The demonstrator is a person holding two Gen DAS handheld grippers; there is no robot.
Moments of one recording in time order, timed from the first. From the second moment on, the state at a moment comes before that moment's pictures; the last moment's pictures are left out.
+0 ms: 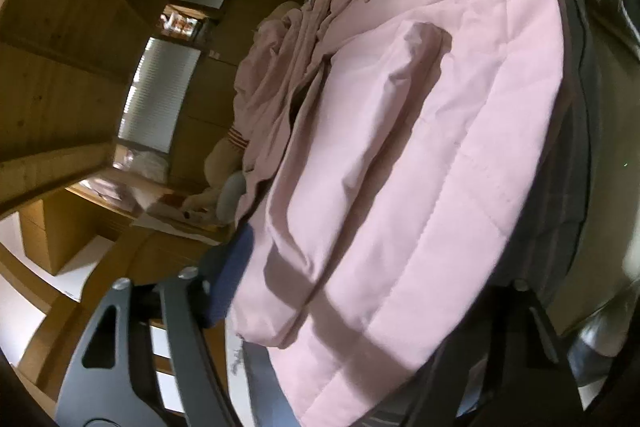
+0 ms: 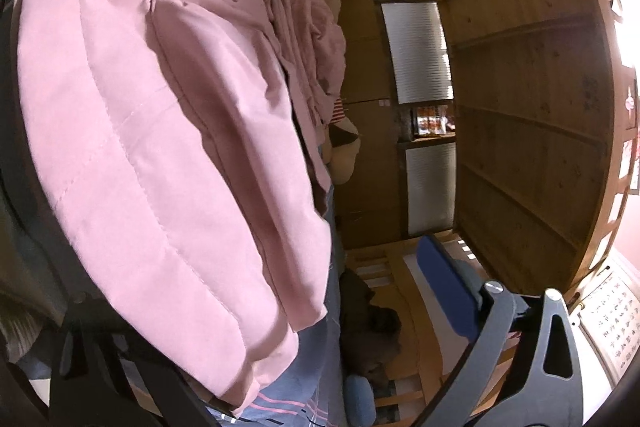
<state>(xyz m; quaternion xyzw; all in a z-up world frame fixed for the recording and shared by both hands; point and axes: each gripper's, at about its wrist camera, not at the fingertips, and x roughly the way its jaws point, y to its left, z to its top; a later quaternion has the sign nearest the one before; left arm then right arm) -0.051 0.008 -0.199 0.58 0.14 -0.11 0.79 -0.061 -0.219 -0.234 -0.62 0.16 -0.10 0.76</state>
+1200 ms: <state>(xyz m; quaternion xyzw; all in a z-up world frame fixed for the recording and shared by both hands) -0.033 0.009 -0.128 0.39 0.25 -0.13 0.88 -0.047 -0.220 -0.160 -0.43 0.24 0.00 0.87</state>
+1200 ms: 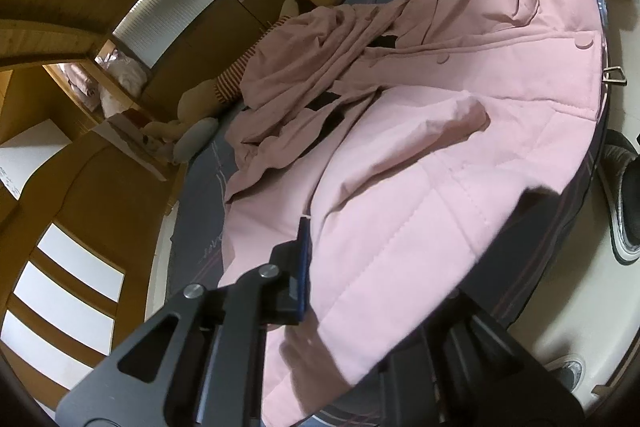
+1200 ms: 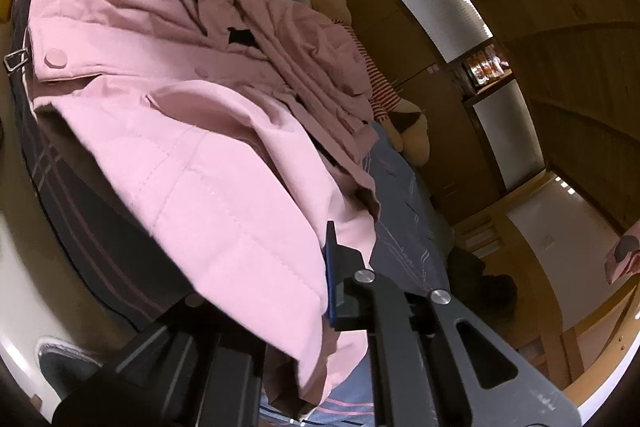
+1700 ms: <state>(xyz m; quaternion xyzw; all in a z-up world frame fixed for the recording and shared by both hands) -0.033 0.008 -0.125 0.39 0.25 -0.12 0.88 -0.046 -0.220 -0.158 -0.43 0.24 0.00 0.87</state>
